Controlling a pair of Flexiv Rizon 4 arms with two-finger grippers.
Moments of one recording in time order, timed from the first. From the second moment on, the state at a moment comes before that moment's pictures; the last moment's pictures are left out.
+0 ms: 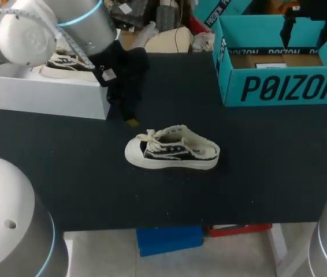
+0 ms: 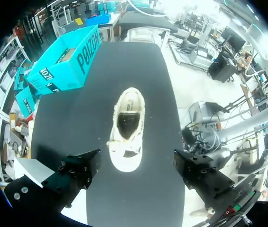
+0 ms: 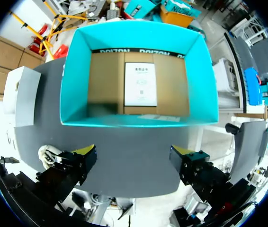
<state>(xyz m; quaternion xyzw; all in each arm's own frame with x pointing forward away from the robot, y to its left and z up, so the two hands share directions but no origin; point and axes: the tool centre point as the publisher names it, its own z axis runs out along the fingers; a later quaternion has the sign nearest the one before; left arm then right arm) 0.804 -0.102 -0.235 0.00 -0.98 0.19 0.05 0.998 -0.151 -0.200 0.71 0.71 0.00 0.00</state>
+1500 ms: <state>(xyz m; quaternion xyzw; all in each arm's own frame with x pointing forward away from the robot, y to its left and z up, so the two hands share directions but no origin) 0.799 -0.055 -0.242 -0.01 -0.94 0.34 0.06 0.852 0.070 -0.176 0.37 0.93 0.00 0.04</state>
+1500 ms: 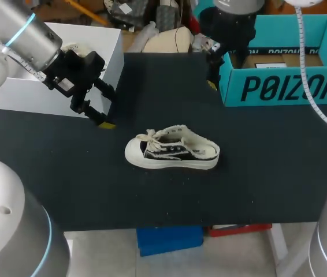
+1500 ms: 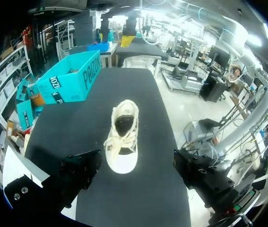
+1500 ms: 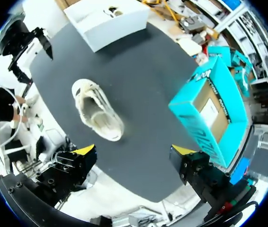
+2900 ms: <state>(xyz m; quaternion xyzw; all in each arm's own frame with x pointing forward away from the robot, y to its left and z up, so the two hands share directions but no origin) 0.800 -0.055 -0.242 -0.01 -0.94 0.34 0.06 0.810 0.094 -0.173 0.25 0.97 0.04 0.02</state>
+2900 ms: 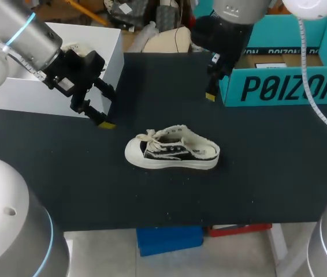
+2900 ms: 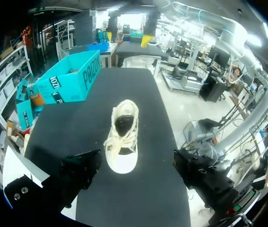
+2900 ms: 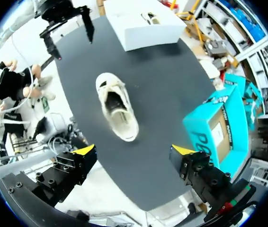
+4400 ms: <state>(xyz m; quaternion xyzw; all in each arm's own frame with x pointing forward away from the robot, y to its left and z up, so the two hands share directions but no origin) 0.800 -0.055 -0.242 -0.01 -0.94 0.34 0.06 0.802 0.085 -0.283 0.00 0.94 0.35 0.01</state>
